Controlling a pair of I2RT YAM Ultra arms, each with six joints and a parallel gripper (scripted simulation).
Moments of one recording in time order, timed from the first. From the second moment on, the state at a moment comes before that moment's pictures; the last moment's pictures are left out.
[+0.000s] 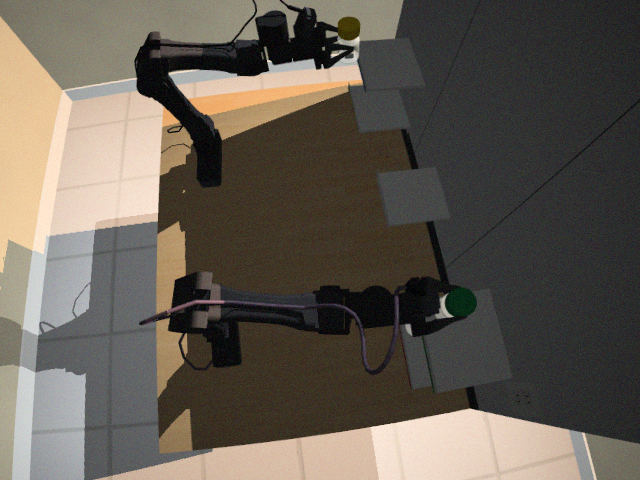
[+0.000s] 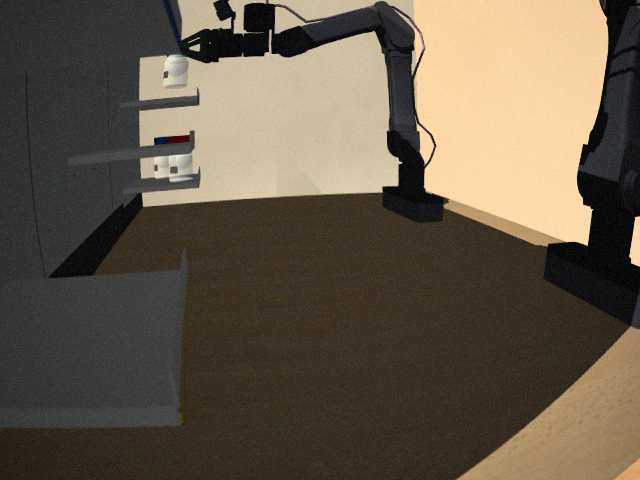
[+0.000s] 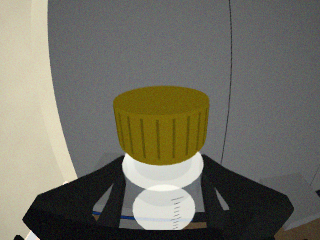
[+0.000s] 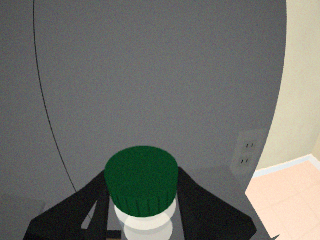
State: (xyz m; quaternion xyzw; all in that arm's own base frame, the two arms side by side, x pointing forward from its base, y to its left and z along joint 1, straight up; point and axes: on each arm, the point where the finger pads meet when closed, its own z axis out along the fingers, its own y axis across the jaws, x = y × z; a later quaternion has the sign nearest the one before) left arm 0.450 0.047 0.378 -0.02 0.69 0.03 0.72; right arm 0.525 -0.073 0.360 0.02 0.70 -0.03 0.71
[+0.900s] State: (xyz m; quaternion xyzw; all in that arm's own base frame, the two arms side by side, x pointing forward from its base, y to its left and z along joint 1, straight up) left arm 0.438 0.045 0.345 -0.03 0.72 0.02 0.69; right arm 0.527 -0.075 0.340 0.02 0.70 -0.03 0.71
